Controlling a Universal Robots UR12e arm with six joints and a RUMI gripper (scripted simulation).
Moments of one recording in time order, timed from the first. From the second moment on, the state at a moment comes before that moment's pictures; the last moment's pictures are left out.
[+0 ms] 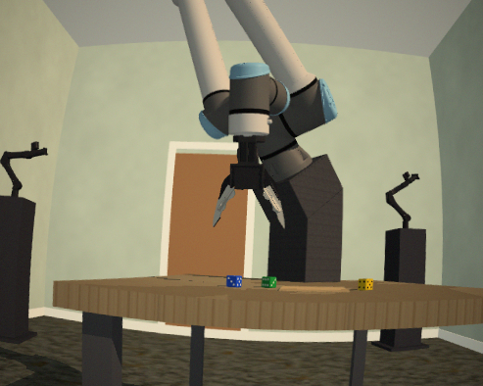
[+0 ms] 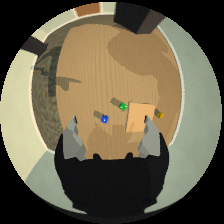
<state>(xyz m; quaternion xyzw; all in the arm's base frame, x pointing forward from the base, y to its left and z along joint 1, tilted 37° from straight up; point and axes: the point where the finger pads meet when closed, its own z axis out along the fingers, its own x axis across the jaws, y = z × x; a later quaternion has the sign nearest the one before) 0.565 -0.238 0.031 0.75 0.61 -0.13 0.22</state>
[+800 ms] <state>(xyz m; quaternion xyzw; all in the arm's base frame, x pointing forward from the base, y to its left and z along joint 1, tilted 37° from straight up) 0.593 -0.246 0.076 0.70 0.64 -0.07 0.30</state>
